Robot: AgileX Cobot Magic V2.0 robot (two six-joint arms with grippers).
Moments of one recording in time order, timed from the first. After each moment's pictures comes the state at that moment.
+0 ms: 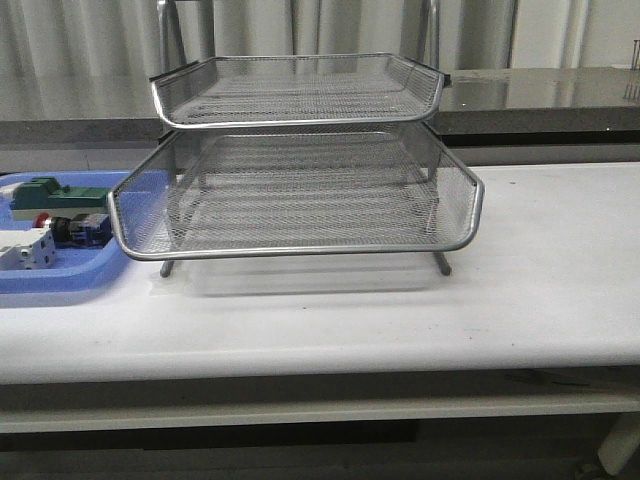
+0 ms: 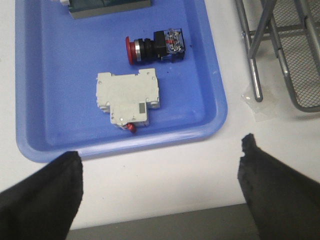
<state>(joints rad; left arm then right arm) -0.03 1.42 -1.16 -0.01 0.75 0.11 0.15 0.54 -0.75 -0.11 1.03 0.13</state>
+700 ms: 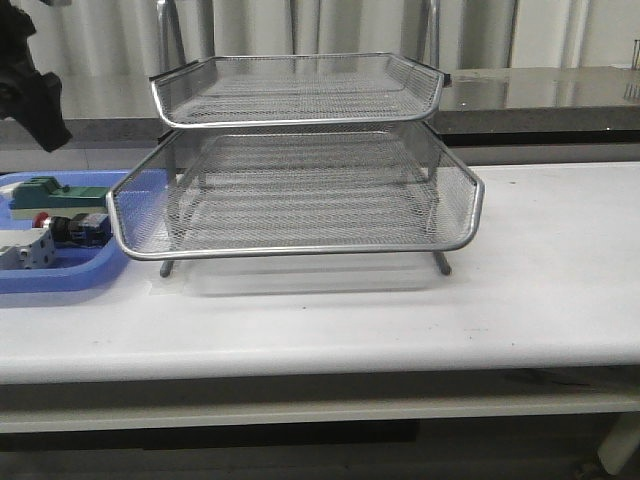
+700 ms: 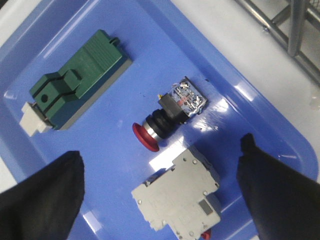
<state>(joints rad) -0.03 2.01 -1.78 -0.03 0.94 0.71 0.15 0.54 -0.75 -0.11 1.03 0.13</state>
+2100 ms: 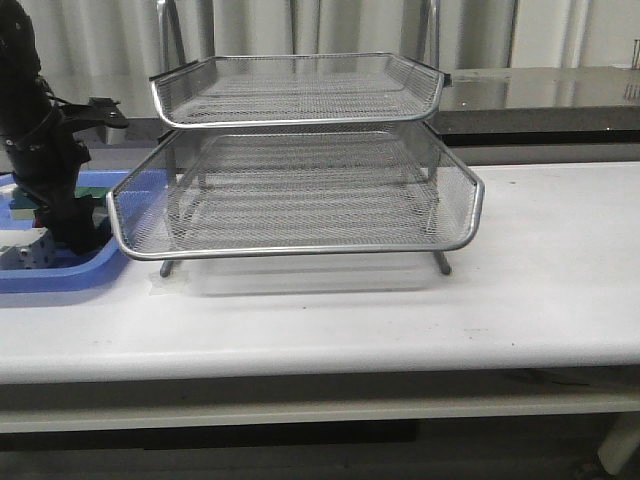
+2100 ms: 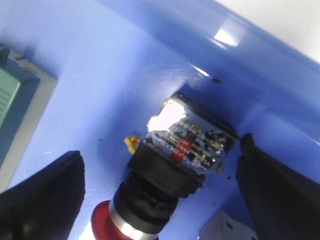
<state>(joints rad) -0.03 2.38 -2.02 -0.03 0.97 0.95 0.15 0.54 -0.75 -0.11 1.03 0.13</state>
